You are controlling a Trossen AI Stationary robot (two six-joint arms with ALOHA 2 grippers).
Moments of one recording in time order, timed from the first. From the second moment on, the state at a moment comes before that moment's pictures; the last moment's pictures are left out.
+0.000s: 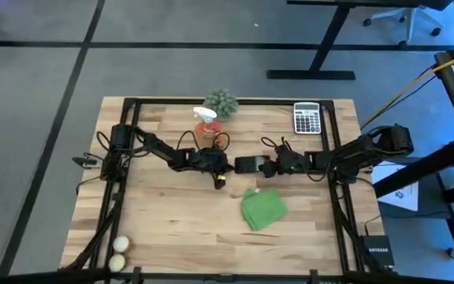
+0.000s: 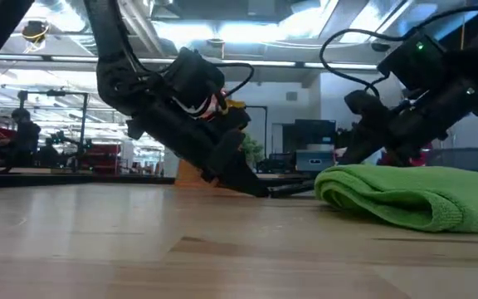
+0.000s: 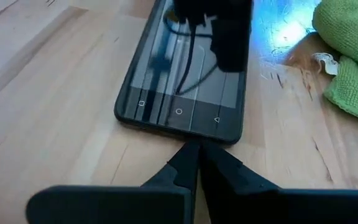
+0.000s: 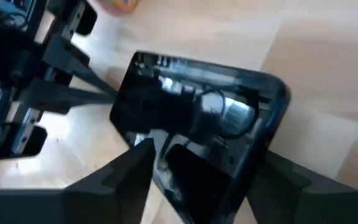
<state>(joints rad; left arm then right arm) 0.07 2.05 0.82 0.65 -0.04 -0.12 -0.03 1.40 0.26 0.46 0.21 1.13</state>
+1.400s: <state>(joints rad) -0.08 1.36 0.82 0.22 -0.15 -0.14 -0.03 1.18 0.75 -0.26 0.03 0.01</state>
